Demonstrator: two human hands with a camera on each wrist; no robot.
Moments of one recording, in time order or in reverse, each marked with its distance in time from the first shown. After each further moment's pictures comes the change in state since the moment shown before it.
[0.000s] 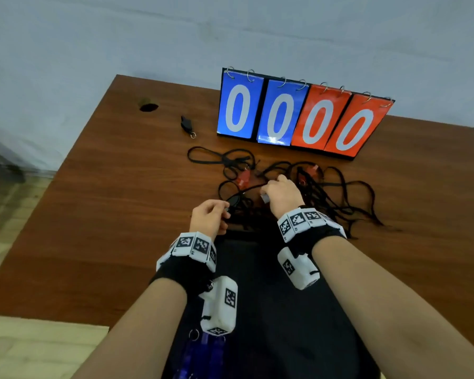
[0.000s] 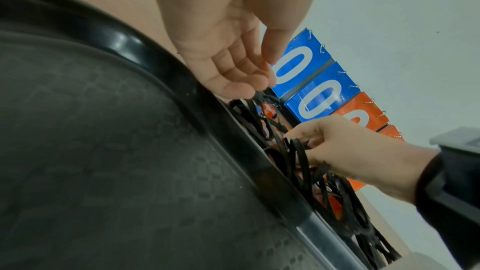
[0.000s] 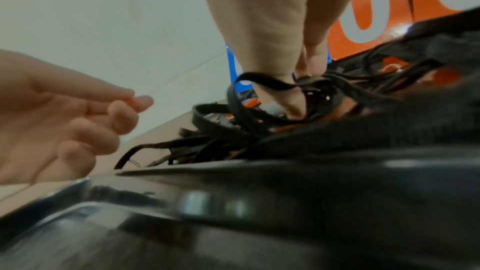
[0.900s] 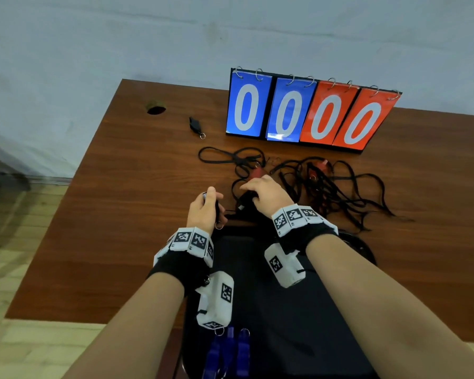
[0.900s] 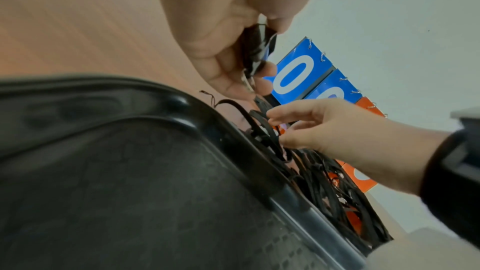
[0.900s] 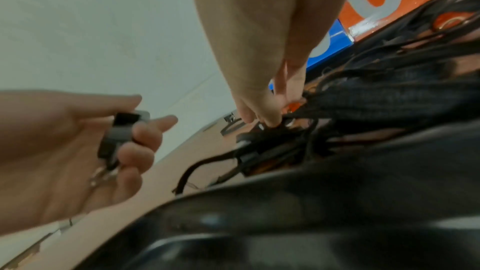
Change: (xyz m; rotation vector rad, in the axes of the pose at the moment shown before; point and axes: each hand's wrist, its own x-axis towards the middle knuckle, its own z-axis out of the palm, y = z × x) left_hand 0.005 0.012 -0.037 -0.064 0.008 0.013; right_hand 0.012 -0.047 0.014 0.264 0.001 -0.055
